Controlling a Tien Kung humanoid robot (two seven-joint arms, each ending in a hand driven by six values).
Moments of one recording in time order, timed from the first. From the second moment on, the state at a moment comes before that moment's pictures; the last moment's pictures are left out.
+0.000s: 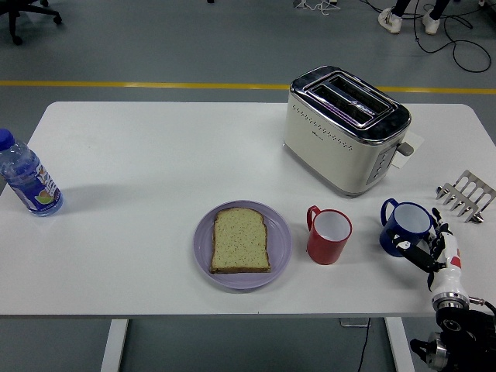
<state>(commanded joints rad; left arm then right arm) -0.09 0.02 -0.20 -0.20 0.46 0.07 0.05 0.07 -0.09 1.18 1.14 -0.99 -0.53 0.25</state>
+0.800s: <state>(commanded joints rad) -0.10 0.02 -0.21 -0.20 0.47 0.07 0.05 0.11 -0.09 1.13 1.10 -0.96 -0.54 0.28</state>
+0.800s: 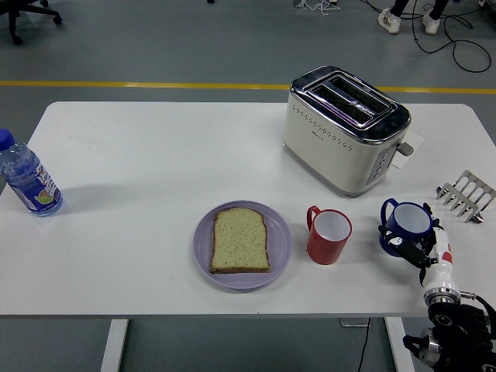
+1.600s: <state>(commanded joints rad) -0.10 0.02 -0.21 -0.20 0.47 0.07 0.05 0.13 -0.10 1.10 1.06 -0.91 -0.56 0.31</state>
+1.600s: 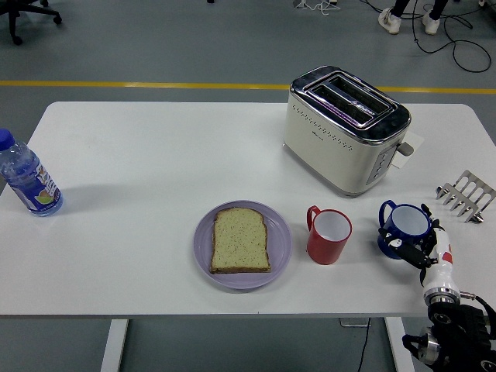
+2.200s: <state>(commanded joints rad) -0.09 0.02 -0.19 -0.20 0.46 0.07 0.05 0.11 -0.11 1.13 1.11 -0.92 -0.58 0.33</state>
